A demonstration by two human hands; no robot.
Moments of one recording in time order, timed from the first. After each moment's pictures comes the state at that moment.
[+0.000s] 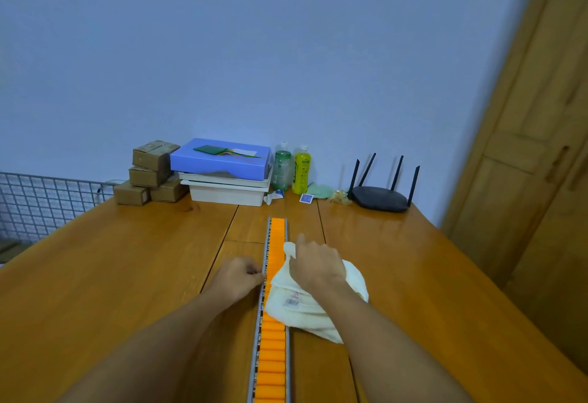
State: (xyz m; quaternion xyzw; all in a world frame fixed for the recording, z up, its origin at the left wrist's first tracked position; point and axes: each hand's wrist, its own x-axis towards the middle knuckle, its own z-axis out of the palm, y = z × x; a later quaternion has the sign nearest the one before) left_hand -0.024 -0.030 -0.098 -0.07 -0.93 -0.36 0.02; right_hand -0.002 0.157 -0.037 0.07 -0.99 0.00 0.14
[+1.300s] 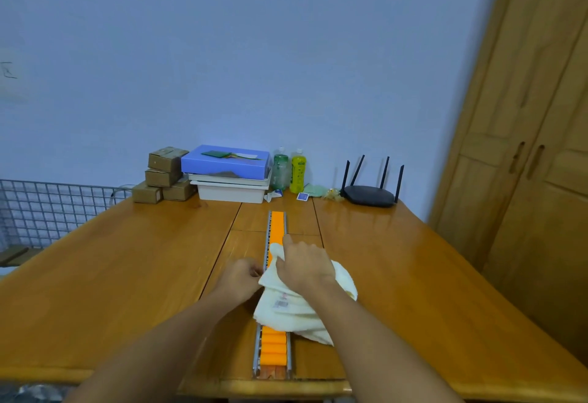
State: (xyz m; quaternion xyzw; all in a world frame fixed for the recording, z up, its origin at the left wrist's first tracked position) left_hand 0.067 -0.031 -0.094 -0.11 -0.93 -0.36 0.04; right_hand 0.100 0.133 -0.033 0.11 -0.98 0.00 0.17
